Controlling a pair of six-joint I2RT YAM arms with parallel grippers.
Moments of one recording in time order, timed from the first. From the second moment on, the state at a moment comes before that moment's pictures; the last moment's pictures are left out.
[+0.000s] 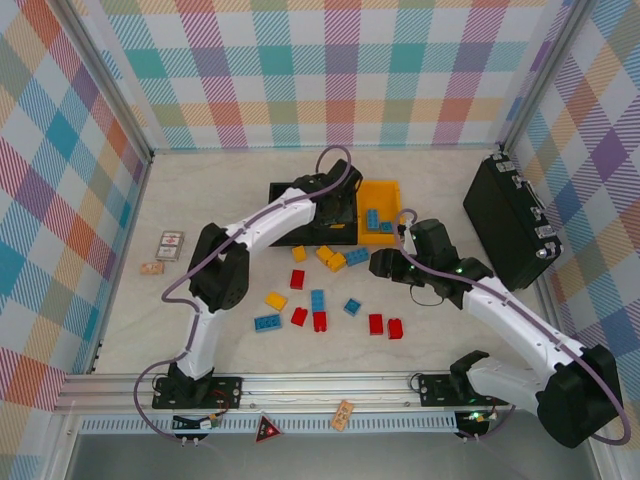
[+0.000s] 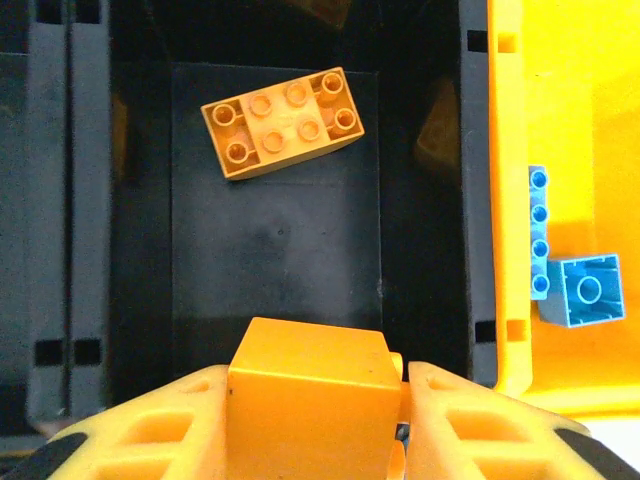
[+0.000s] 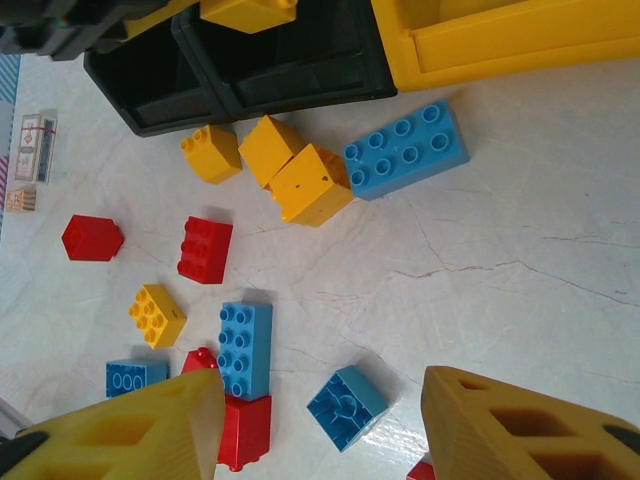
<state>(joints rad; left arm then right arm) -0.70 2.17 1.94 -0.83 -0.20 -0.69 0.51 1.07 0.74 -0.47 -0.25 0.63</state>
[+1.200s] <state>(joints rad) -0.69 1.63 1.18 -0.51 -0.25 -0.70 0.52 1.12 0.71 -0.31 -0.41 0.63</state>
